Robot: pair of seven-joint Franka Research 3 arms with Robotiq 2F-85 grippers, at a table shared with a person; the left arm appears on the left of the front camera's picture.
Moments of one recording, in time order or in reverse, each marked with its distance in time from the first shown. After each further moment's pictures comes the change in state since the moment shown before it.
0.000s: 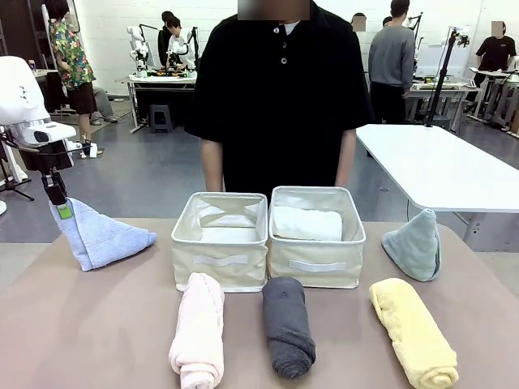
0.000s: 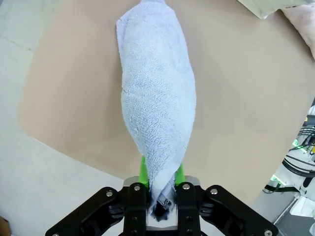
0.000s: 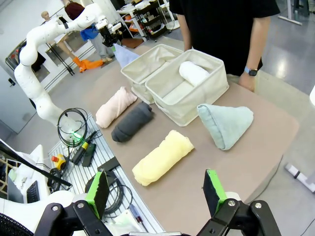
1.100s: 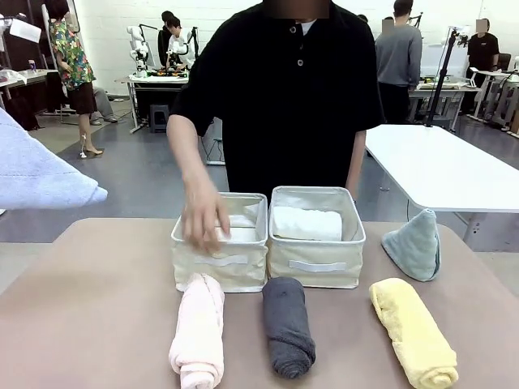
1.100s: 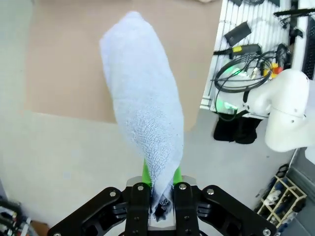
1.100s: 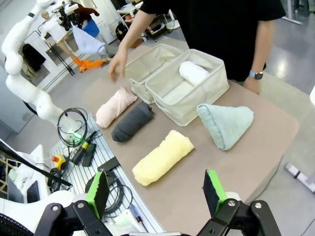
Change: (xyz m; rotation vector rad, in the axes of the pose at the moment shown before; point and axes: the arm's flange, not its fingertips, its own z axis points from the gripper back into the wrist) left arm -0.023 -0.169 0.248 -0.030 0.126 -0.289; right arm 0.000 0.000 0.000 0.001 0.001 -0.001
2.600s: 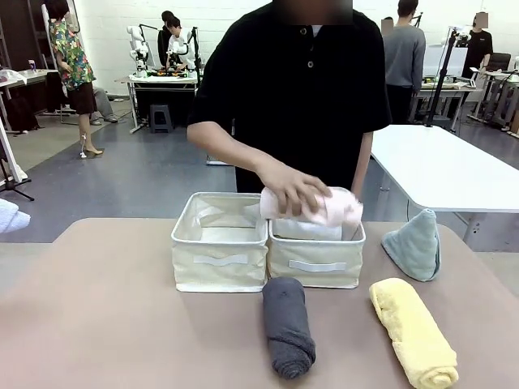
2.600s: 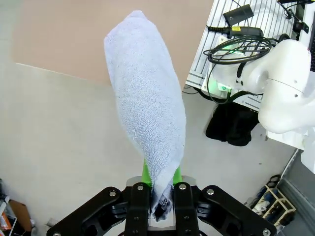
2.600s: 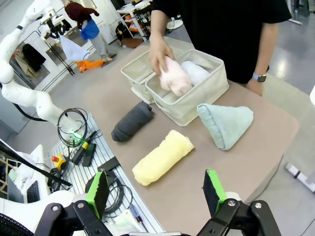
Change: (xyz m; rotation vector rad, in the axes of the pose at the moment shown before) left arm -0.121 -0.068 -0.024 0.016 -0.014 0.118; right arm 0.000 0.000 0.000 0.000 0.000 0.000
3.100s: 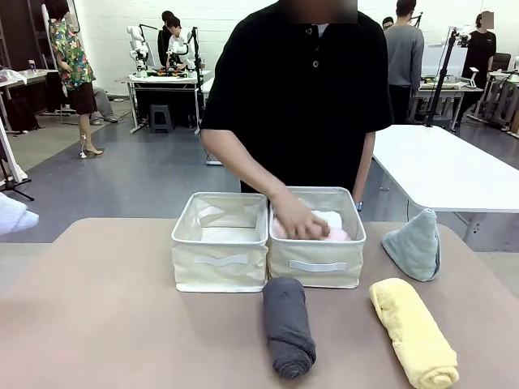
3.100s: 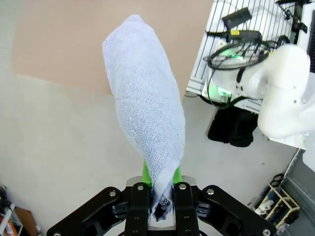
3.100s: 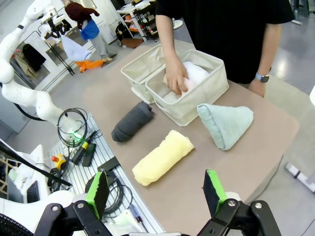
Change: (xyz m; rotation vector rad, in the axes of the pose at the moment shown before) left arm 0.032 0.003 0.001 -0.001 -0.012 -0.039; right arm 0.000 0.000 0.000 0.000 0.000 0.000
